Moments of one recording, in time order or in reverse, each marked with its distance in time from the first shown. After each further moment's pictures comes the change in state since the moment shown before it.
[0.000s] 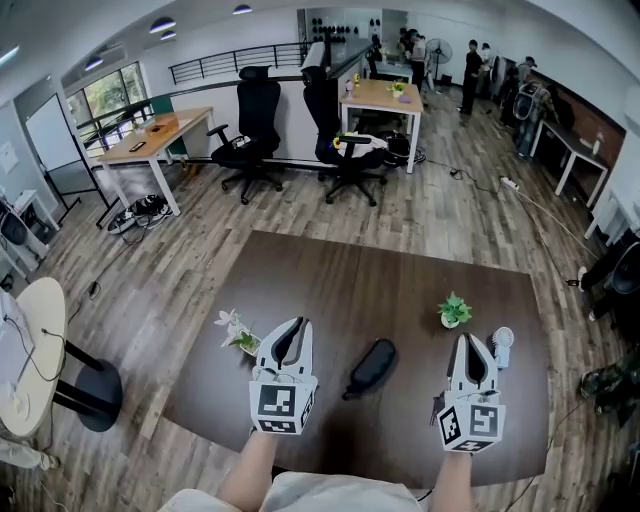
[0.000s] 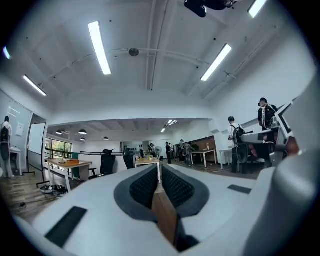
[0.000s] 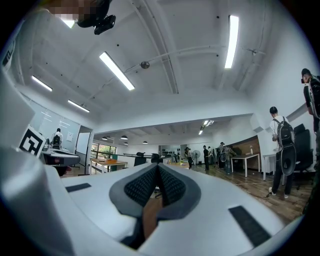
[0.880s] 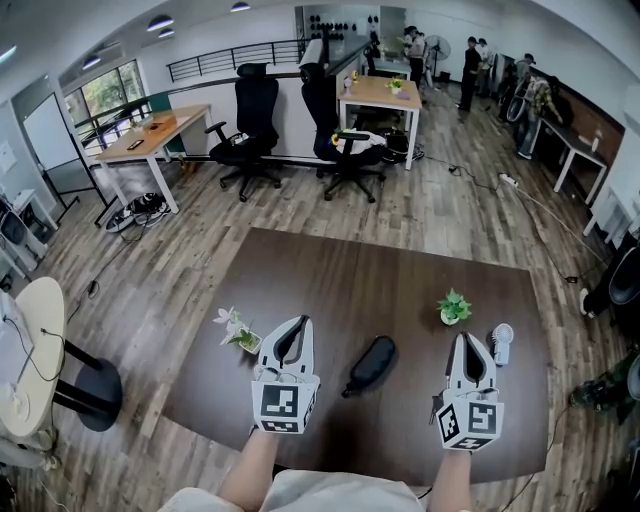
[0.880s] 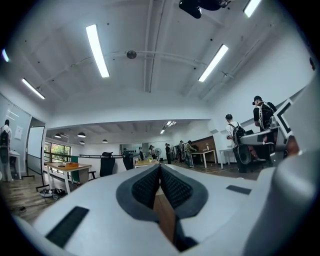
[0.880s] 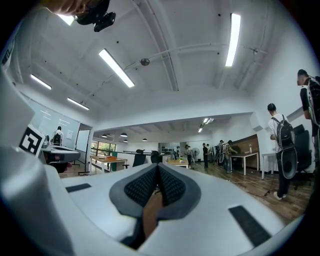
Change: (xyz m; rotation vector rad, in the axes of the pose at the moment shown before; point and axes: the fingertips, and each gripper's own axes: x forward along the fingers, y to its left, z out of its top) left arm 0.001 -0.003 0.003 0.030 -0.020 -0.004; right arm 0.000 0.001 -0.009 -0.007 0.036 -0.006
